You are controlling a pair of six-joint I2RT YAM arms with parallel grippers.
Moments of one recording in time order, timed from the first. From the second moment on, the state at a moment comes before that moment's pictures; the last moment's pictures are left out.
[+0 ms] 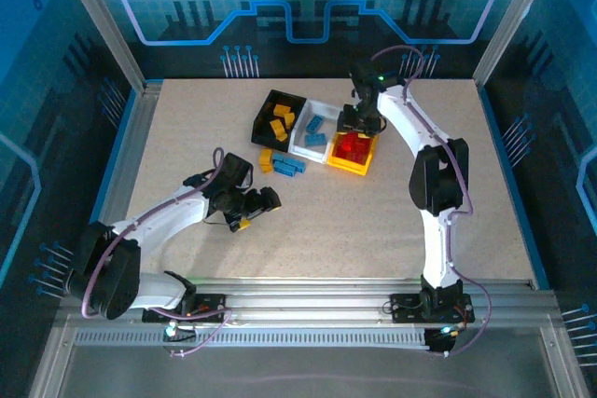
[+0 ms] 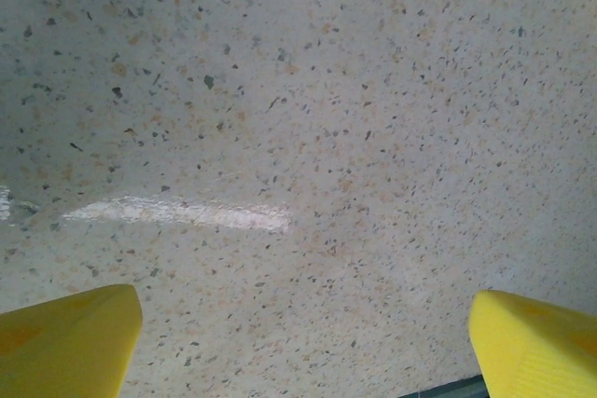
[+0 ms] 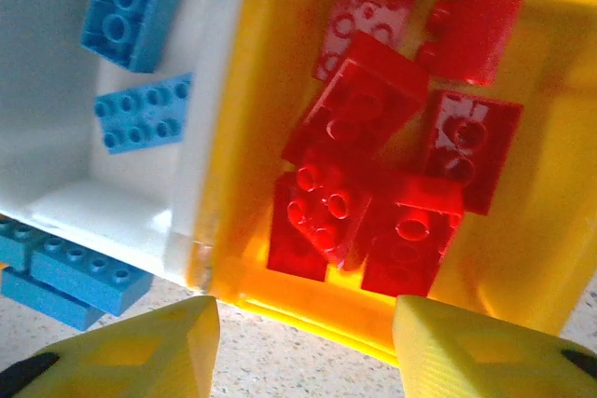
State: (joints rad) left arm -0.44 1.34 0.78 -0.60 0.31 -0.92; right arm 0.31 2.17 2.04 -1.16 -0.11 0.44
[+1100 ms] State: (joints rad) left arm -0.30 1.97 1.53 -0.86 0.14 -0.64; right arm 0.45 1.50 1.14 -0.97 -0.21 0.59
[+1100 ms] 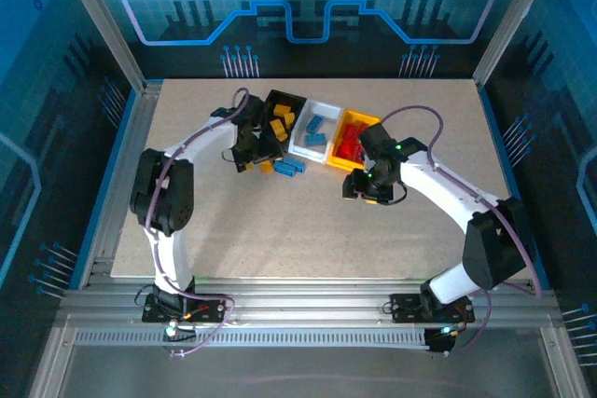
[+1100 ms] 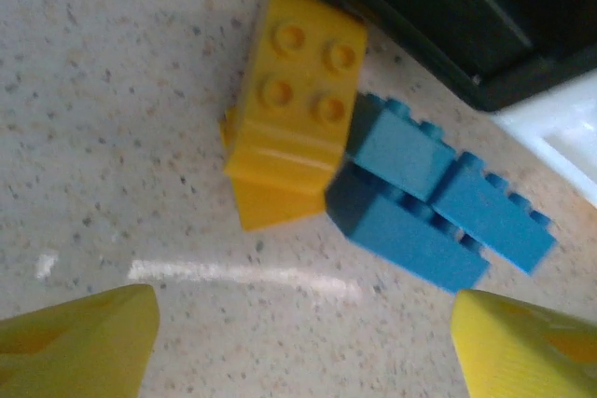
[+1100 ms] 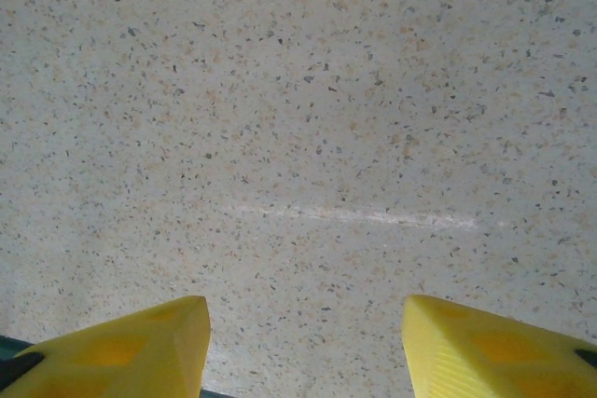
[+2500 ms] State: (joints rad) left arm -0.25 2.14 1.58 -0.79 0.10 -0.48; right arm 0.52 1.50 1.14 -1.02 -0.17 0.67
